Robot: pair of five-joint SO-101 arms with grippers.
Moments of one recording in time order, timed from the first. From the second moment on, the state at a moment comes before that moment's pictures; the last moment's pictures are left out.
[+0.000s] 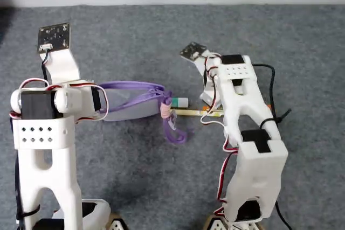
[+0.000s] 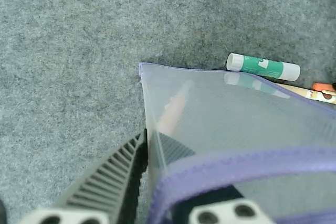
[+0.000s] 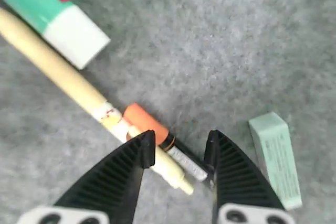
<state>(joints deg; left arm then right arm) -4.2 -26.1 7.5 99.4 15.3 -7.5 28.1 -6.6 69.7 40.0</state>
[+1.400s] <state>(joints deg) -4.2 -25.9 7.5 99.4 15.3 -8.2 33.4 -6.9 60.0 38.9</state>
